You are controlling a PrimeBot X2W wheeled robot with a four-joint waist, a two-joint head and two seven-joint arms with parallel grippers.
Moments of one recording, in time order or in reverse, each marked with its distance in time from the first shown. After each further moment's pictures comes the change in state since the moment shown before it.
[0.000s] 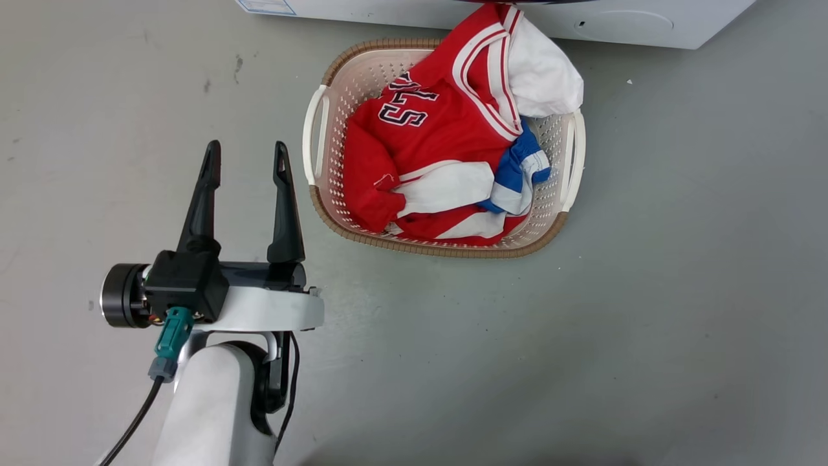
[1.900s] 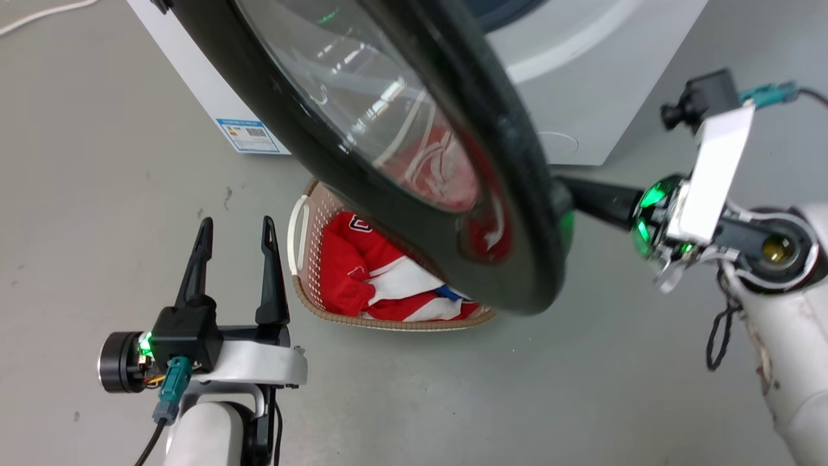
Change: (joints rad) left arm 0.138 0.000 0.053 0.038 0.032 -0.014 0.000; right arm 0.628 0.117 0.260 -0.417 0.046 0.000 0.335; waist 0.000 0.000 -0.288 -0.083
